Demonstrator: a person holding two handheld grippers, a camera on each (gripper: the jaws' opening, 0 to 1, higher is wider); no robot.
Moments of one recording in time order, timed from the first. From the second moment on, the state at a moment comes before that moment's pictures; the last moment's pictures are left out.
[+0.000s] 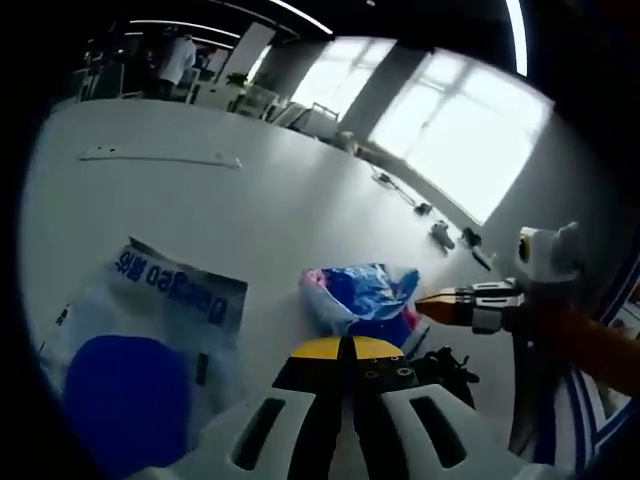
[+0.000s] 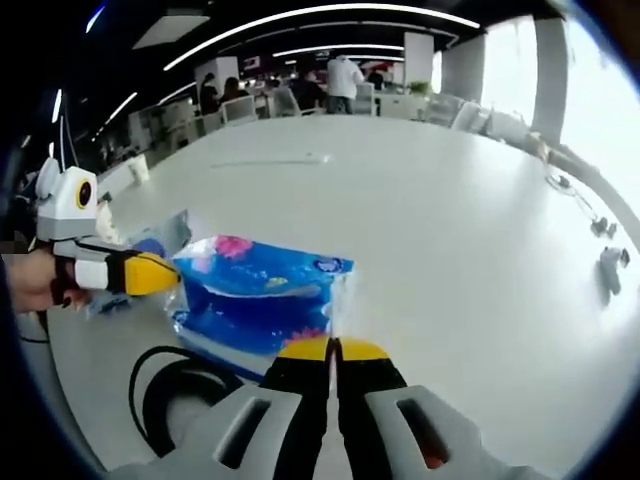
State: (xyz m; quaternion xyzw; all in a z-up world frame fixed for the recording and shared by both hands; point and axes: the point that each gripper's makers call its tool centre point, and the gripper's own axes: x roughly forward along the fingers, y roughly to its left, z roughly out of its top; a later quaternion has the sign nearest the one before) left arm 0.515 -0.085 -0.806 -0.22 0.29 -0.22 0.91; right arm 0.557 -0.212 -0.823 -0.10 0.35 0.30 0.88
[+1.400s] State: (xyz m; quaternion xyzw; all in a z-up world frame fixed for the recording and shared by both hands) left arm 0.520 -0.081 -0.813 -0.21 0.30 -0.22 0.91; right arm 0.554 -0.220 -0.827 -0.11 0.35 0.29 0.89
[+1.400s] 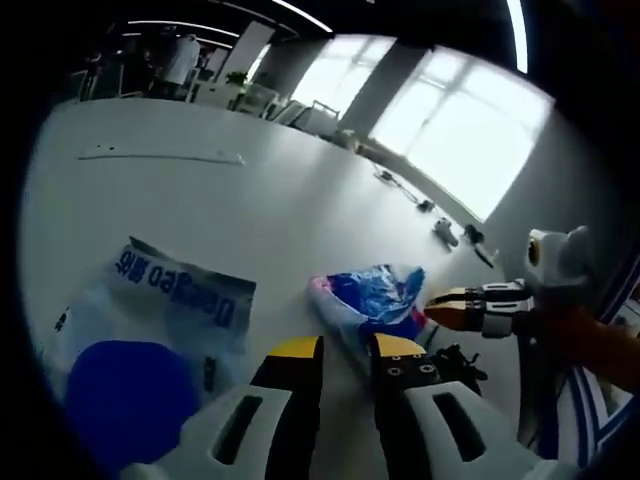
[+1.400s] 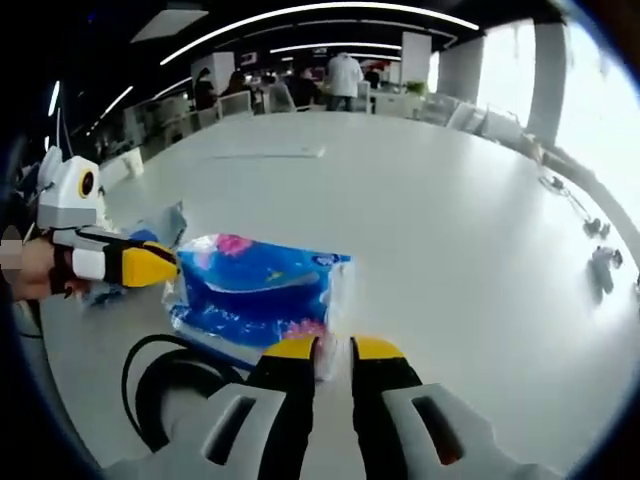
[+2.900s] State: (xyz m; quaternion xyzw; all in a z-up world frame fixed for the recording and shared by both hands) left arm 0.485 -0.070 -0.765 -0.15 0.27 -0.26 0.92; right arm 0.525 -0.216 -0.782 -0.11 0.32 0.32 0.88
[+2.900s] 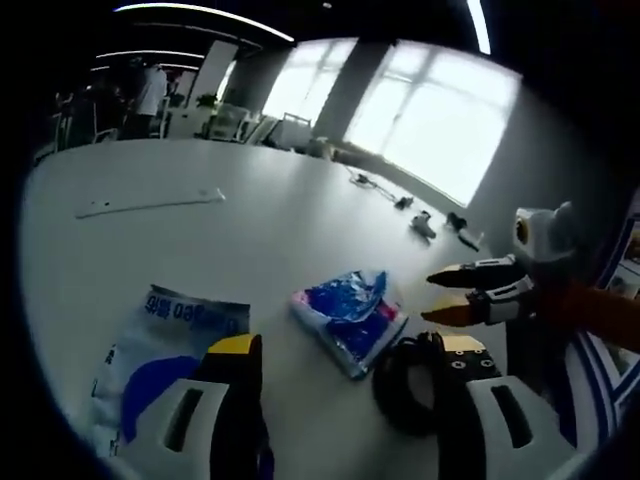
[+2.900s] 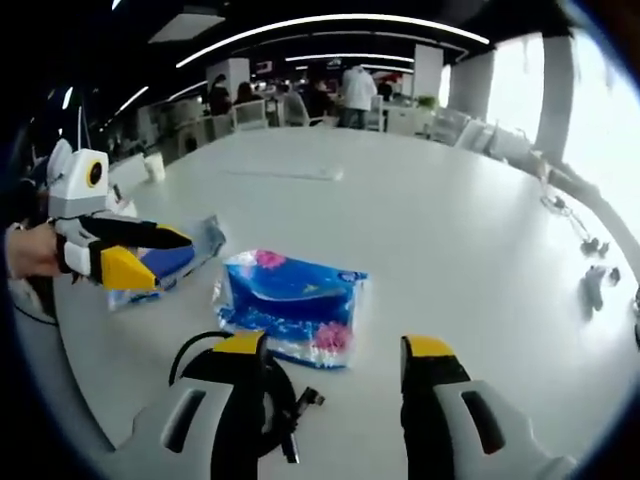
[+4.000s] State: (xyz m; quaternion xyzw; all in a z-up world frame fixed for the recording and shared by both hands) left arm 0.453 -0.026 -0.748 -0.18 0.25 -0.20 0.93; right arm 0.510 -0.197 -0.752 -0.14 0.30 0.34 0.88
